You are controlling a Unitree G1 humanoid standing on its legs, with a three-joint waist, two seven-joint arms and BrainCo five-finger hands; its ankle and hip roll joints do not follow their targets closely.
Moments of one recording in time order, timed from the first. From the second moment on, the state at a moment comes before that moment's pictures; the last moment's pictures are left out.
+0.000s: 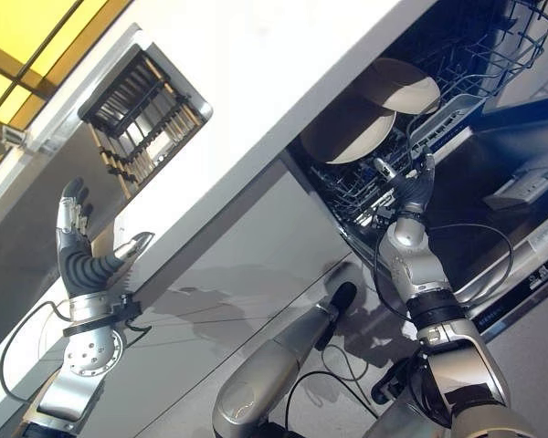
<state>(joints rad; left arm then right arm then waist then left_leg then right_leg) 0.11 0.55 -0.12 -0.18 0.02 -0.36 0.66 -0.66 -0.50 0.21 0.45 0.56 -0.02 -0.51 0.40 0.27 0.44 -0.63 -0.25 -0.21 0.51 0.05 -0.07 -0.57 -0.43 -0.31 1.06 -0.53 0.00</state>
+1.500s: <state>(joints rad) 0.23 0.57 -0.10 -0.13 -0.05 -0.33 0.68 -0.73 -0.55 0.25 0.32 0.22 0.36 -0.77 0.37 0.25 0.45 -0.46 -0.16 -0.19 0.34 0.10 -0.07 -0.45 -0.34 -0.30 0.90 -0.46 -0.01</state>
